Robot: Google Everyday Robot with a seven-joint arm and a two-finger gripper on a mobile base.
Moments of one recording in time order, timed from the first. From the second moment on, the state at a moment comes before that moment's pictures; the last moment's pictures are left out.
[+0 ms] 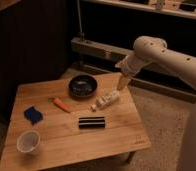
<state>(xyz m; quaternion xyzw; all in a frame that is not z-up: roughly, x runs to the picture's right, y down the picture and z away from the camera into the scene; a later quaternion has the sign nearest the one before) 0.116 -0.066 0.766 -0.19 -0.18 0.03 0.96</state>
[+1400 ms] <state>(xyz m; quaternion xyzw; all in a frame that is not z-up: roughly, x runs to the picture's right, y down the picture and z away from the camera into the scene) 0.057 0.043 0.868 -0.22 -0.26 -0.17 0.93</state>
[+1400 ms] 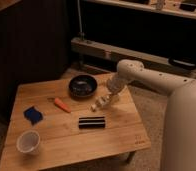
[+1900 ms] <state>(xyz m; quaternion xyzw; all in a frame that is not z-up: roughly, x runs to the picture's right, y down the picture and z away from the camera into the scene) 0.058 0.063 0.885 -0.24 -0.25 -0.18 0.92</state>
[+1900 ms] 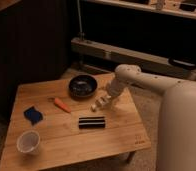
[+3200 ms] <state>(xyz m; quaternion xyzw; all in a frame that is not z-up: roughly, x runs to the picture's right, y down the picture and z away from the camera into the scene) 0.054 0.092 0.910 -0.29 -0.24 -0.13 0.92</state>
